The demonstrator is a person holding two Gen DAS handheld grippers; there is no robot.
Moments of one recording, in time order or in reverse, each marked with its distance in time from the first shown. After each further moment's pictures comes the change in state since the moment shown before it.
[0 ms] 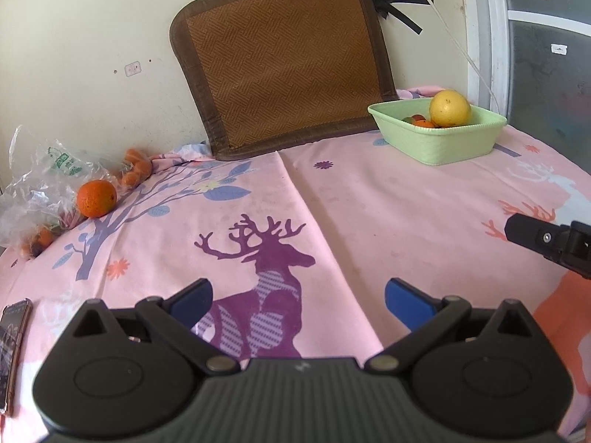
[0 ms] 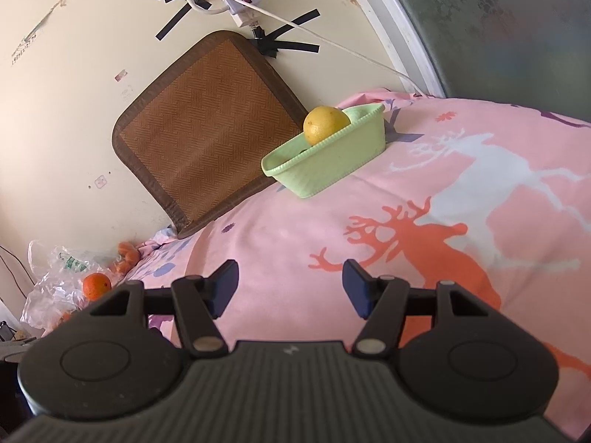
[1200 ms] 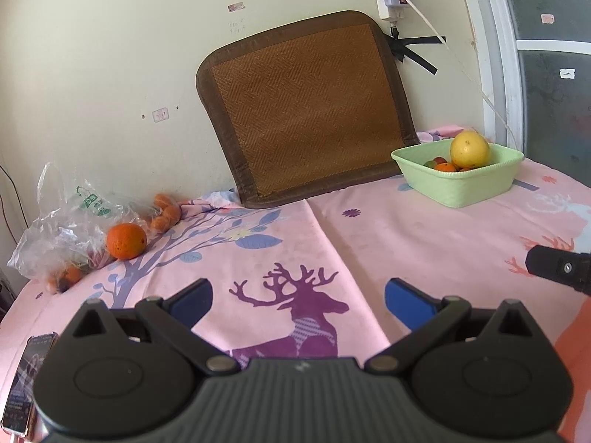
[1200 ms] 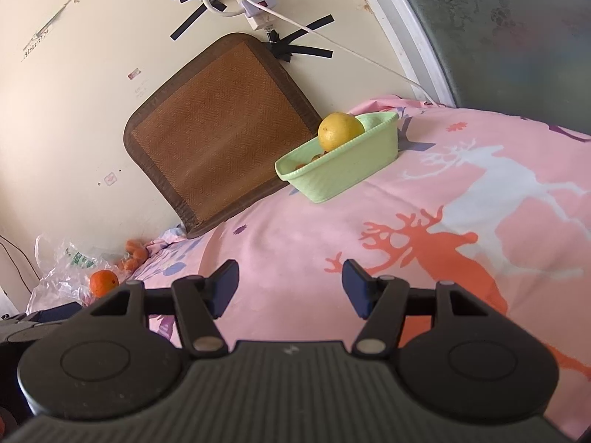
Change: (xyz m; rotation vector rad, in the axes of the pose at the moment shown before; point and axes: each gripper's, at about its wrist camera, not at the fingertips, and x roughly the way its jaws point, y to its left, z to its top) left arm -0.012 0.004 0.006 0.014 -0.153 0.091; right arm -0.005 0.006 0.004 -0.032 -0.004 0.026
